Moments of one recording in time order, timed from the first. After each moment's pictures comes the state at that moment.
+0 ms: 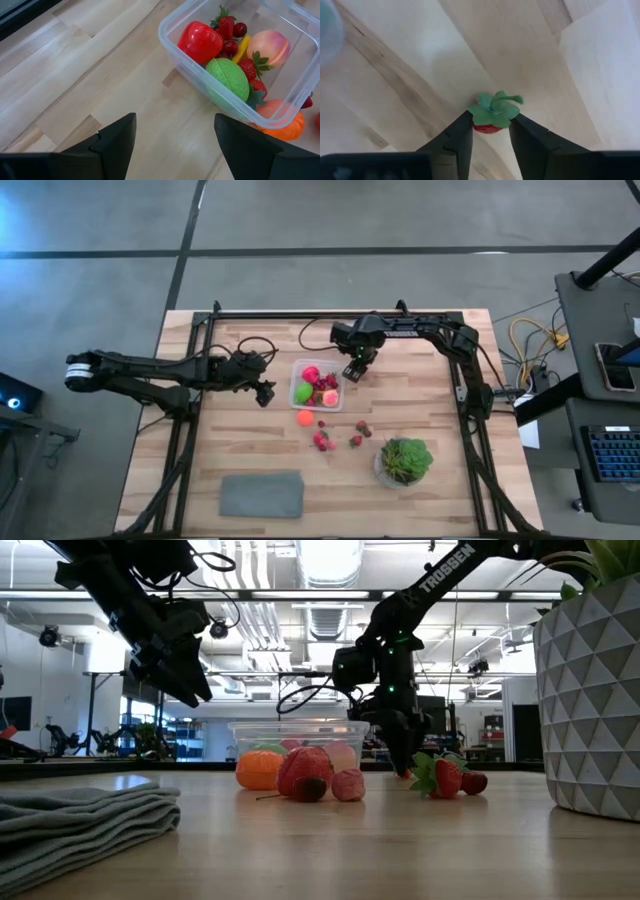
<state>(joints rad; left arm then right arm) 0.10 1.05 0.64 -0.45 -0.33 -0.49 -0.42 2.10 1.50 -1.00 0.02 0.16</state>
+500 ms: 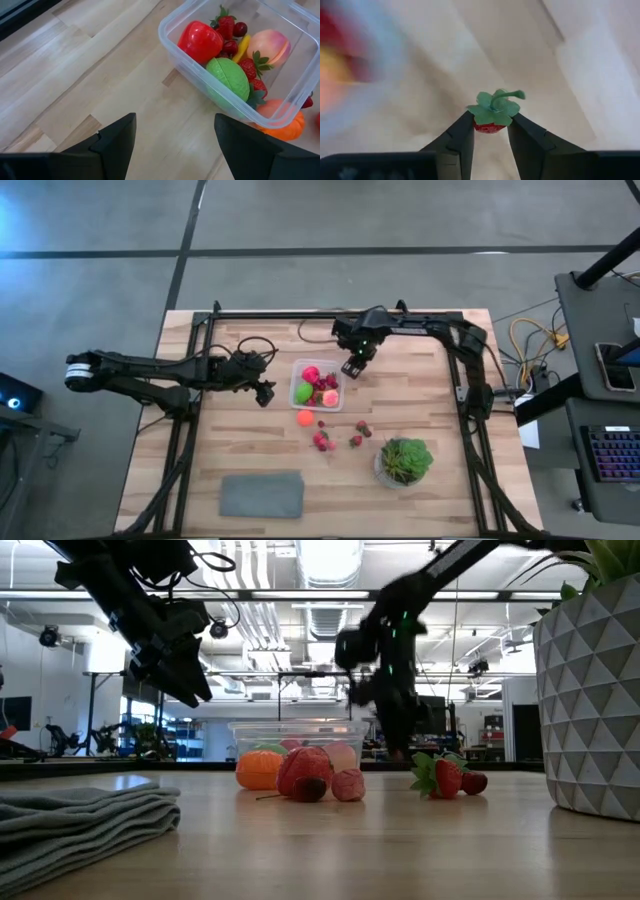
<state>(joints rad) 0.10 1.05 0.64 -0.45 -0.33 -0.49 -0.43 2.03 1.51 -0.99 -0.04 0.16</state>
